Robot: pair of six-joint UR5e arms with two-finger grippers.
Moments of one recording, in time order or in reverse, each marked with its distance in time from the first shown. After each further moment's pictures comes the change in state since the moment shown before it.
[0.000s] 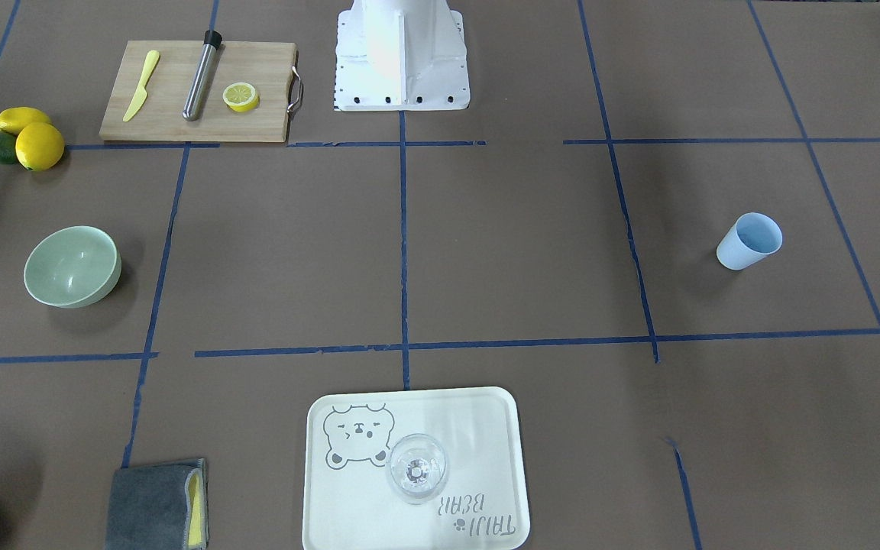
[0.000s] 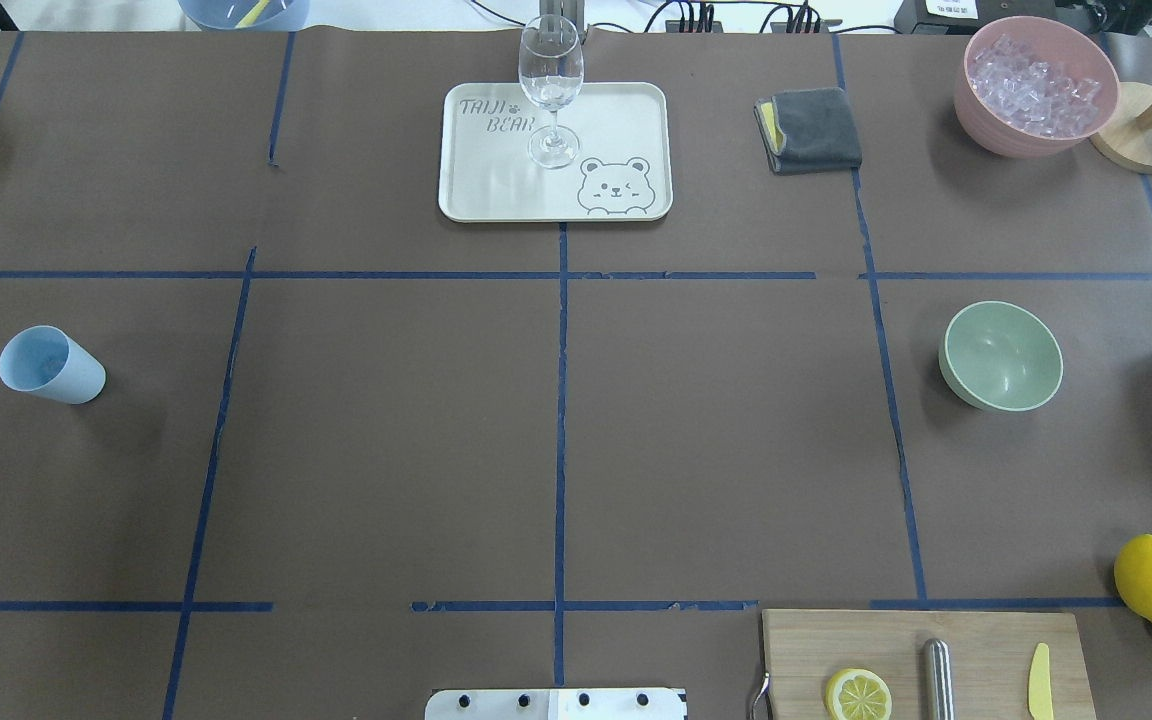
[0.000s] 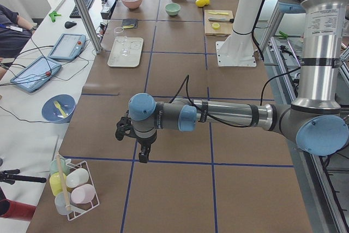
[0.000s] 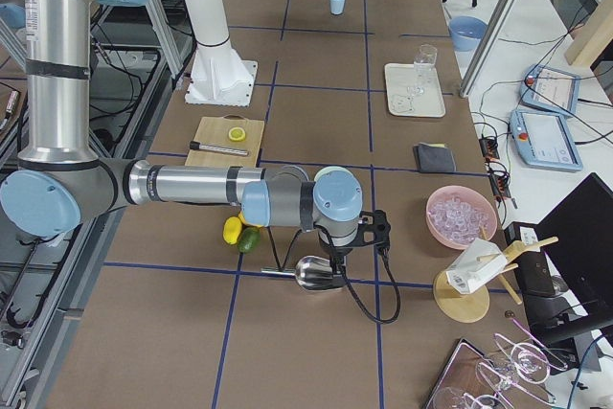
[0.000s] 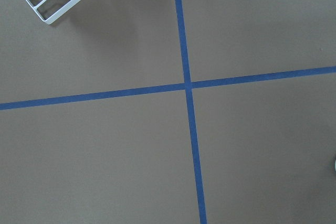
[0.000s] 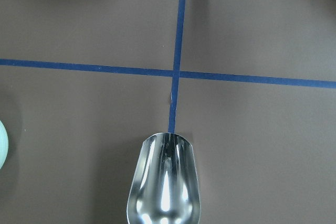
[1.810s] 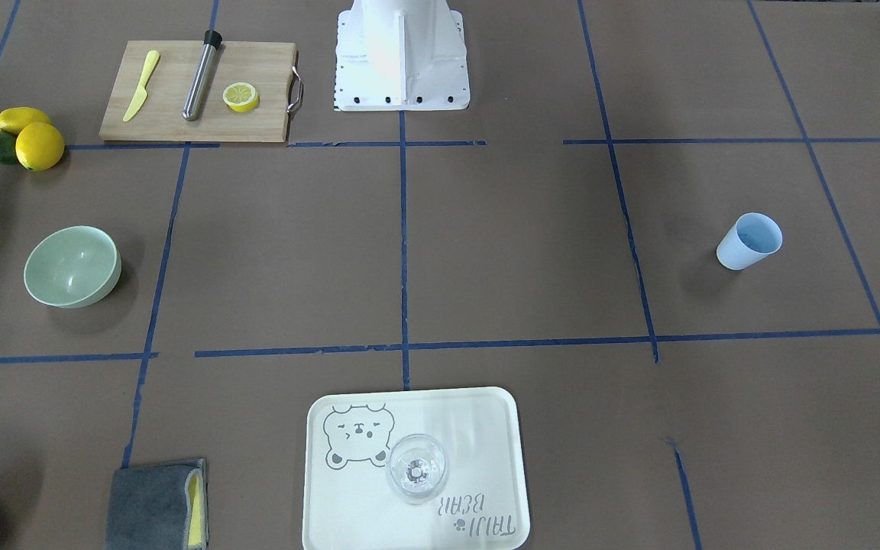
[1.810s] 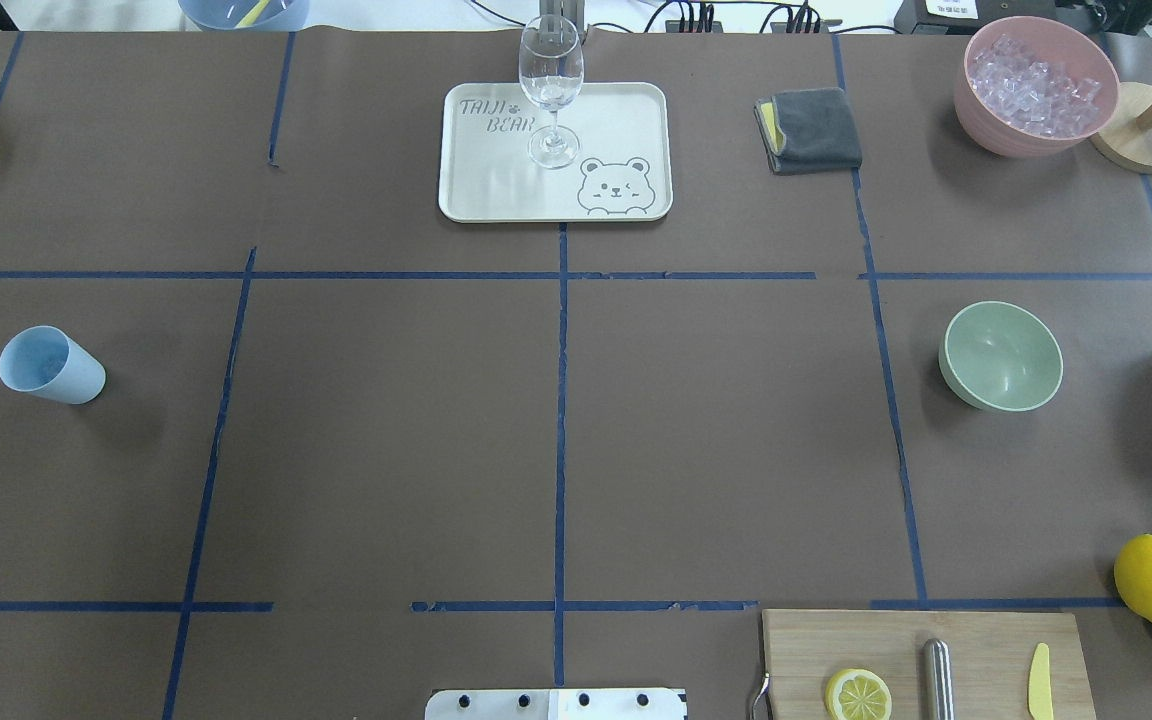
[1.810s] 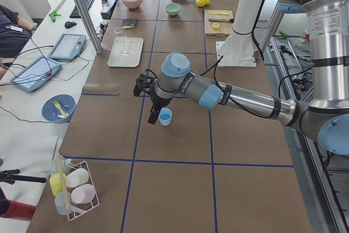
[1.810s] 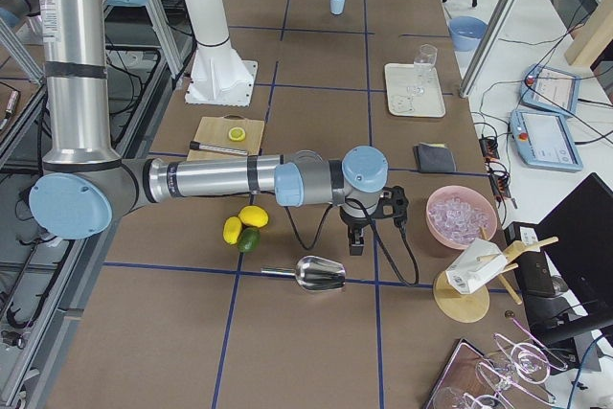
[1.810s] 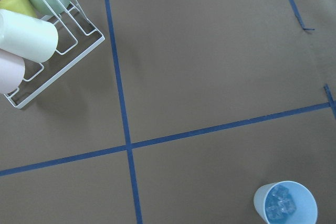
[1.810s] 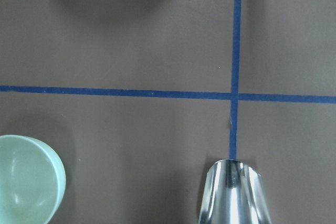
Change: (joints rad) left arm 0.115 0.205 -0.355 -0.366 0.061 -0.387; right arm -0.143 0.079 0.008 0.037 0.040 0.249
